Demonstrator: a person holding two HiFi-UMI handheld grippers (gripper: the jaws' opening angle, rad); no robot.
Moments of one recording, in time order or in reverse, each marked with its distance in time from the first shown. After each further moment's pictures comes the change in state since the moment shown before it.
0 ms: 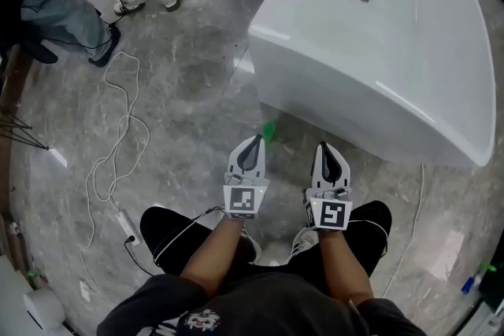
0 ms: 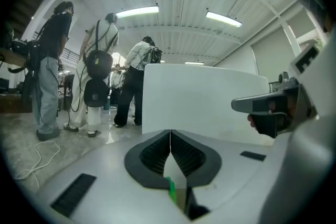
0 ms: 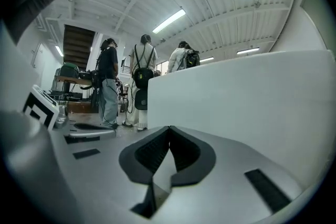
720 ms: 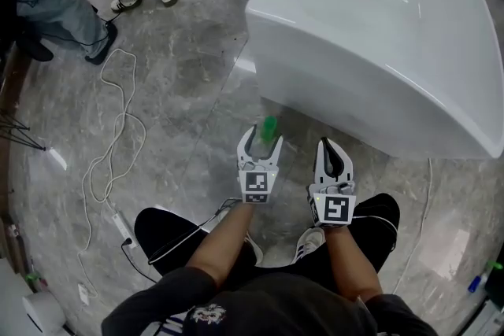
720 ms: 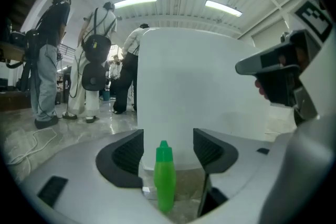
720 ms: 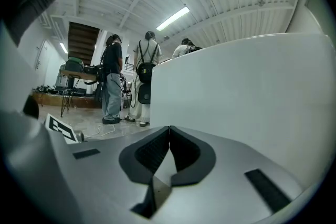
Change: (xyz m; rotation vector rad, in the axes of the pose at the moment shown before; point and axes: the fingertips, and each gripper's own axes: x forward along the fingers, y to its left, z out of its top) left arm 0.036 -0.013 -0.130 -0.006 0.105 -0.003; right arm 0.002 0.006 -0.057 -0.036 0.017 0.036
